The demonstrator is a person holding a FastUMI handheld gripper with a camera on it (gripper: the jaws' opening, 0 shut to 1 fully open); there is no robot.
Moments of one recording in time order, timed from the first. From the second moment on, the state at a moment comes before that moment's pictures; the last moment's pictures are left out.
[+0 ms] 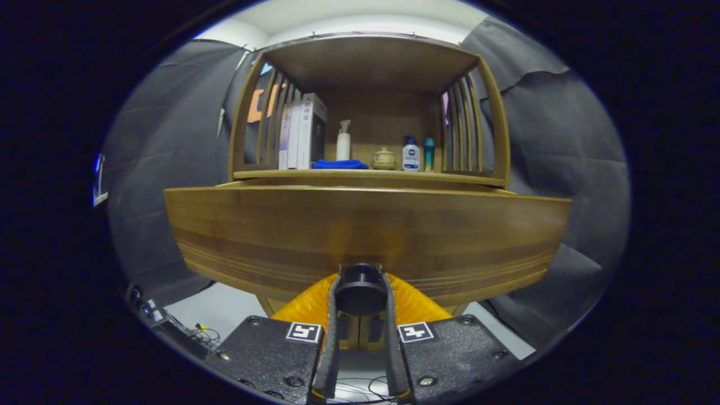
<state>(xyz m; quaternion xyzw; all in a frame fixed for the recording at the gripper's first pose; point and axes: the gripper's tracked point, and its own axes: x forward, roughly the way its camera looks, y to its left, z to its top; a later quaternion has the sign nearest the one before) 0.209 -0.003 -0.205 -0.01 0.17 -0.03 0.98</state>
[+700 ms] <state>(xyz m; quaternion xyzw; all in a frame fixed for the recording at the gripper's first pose) 0.184 -0.002 -0.213 -0.04 0.20 -0.01 0.98</state>
